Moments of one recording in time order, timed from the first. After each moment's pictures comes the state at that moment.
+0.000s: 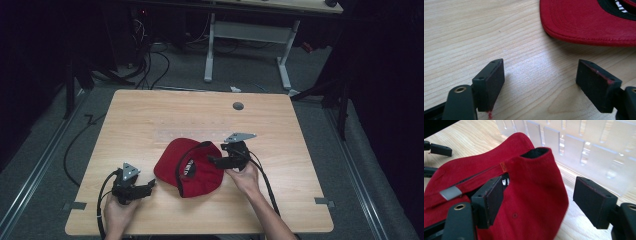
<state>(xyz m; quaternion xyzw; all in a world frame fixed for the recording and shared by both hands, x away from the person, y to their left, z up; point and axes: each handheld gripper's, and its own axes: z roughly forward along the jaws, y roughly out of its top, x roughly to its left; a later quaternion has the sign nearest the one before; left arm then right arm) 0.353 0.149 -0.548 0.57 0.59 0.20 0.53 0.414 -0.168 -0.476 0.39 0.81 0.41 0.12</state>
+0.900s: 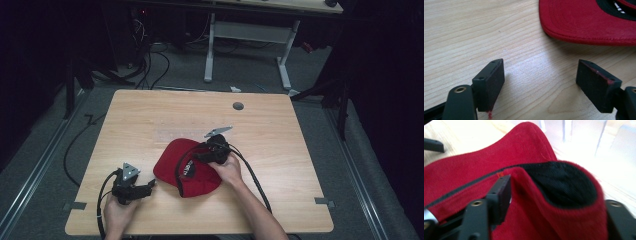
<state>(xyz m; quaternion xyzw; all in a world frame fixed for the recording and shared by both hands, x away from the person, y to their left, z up) 0.353 0.149 -0.548 0.58 0.59 0.20 0.53 0.457 -0.124 -0.510 0.37 0.84 0.38 0.05</state>
